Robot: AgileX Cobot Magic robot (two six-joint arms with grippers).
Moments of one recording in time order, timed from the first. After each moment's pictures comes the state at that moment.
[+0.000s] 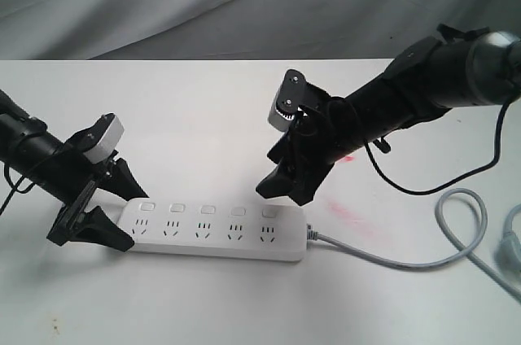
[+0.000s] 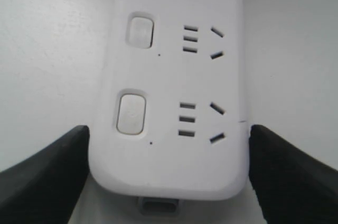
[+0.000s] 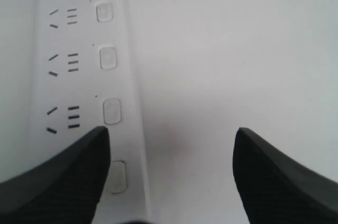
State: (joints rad) left arm 0.17 2.15 -1.18 -0.83 1.12 2.09; right arm 0.36 2.04 -1.25 1.03 0.75 -1.69
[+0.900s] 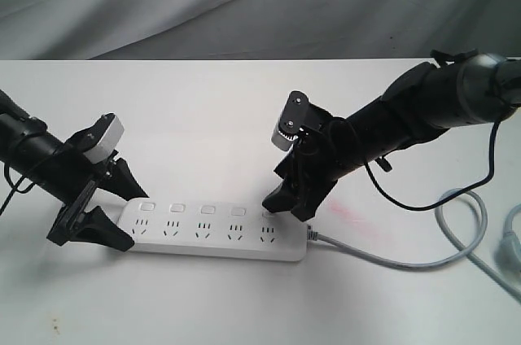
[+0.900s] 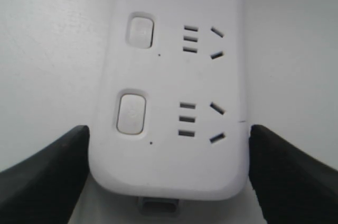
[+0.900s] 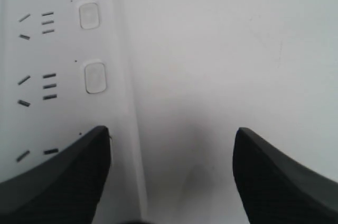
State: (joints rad) left arm 0.17 2.15 -1.18 -0.83 1.12 2.09; right arm 0.36 2.08 -1.20 1.07 0.68 -1.75
